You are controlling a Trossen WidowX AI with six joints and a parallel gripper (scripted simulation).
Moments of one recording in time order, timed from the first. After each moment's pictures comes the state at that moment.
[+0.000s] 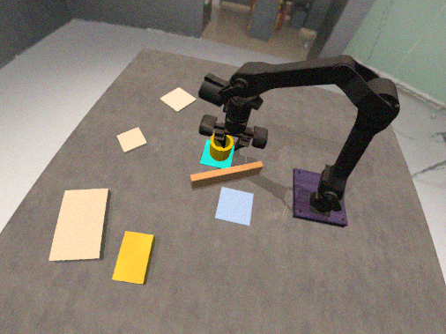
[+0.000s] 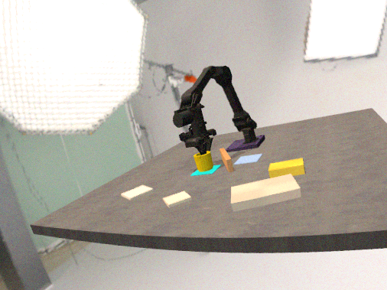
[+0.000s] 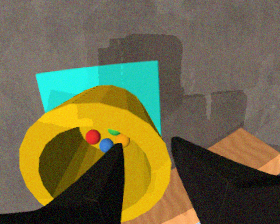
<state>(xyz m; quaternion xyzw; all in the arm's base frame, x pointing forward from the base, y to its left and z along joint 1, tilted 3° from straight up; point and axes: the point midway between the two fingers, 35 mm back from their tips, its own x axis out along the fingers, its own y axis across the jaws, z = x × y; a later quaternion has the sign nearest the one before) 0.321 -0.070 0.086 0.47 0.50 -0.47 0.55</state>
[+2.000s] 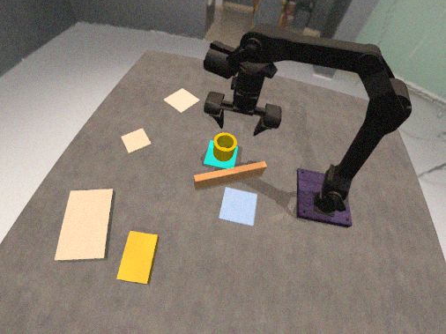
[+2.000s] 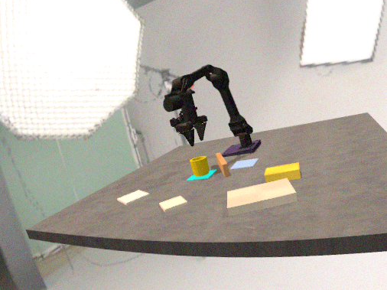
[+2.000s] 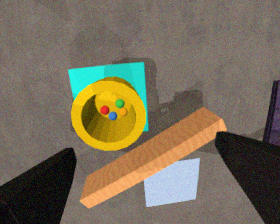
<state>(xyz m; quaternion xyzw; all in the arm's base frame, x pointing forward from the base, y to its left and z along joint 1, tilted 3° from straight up) 0.314 -0.068 0.168 0.47 0.50 -0.47 0.55</state>
